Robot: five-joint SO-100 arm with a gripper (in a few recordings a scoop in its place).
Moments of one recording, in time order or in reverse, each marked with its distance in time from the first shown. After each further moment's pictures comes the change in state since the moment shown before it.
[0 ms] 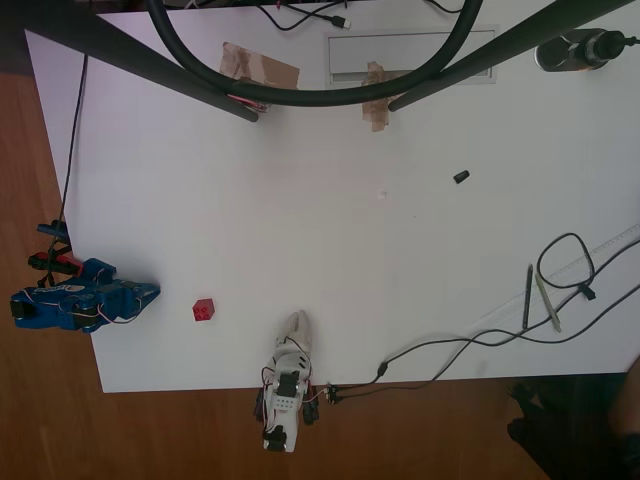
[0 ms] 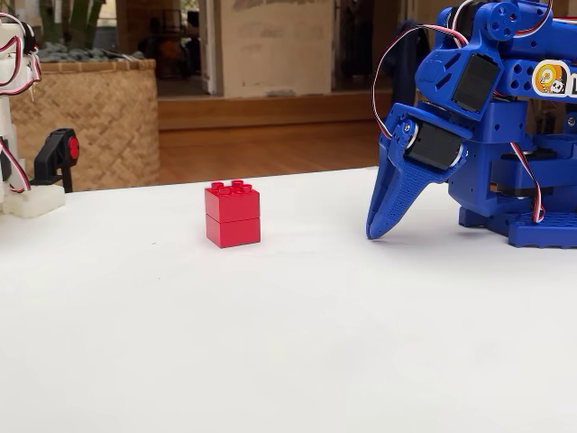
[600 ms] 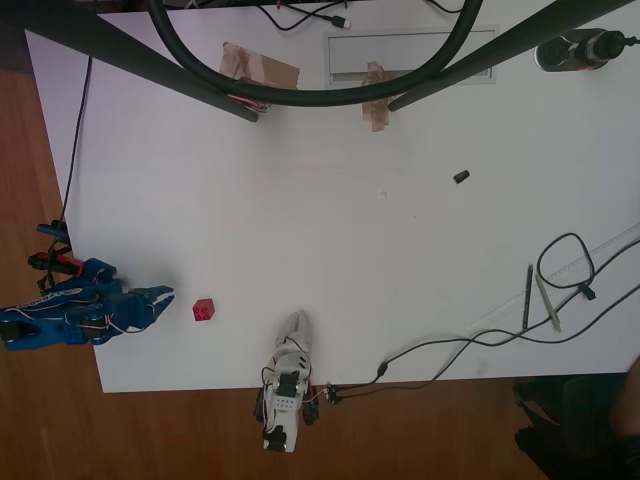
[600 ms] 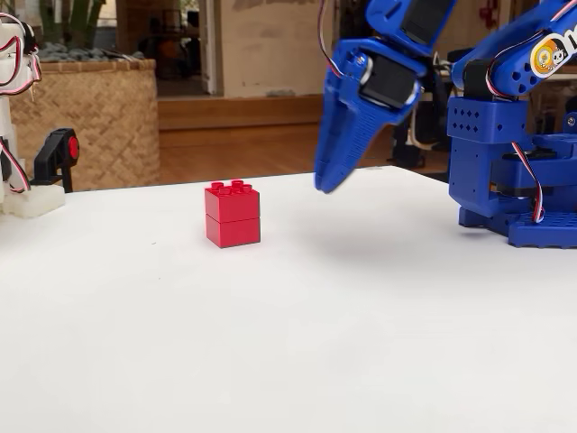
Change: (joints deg) arm 0.1 -48.1 -34.8 -18.3 -4.7
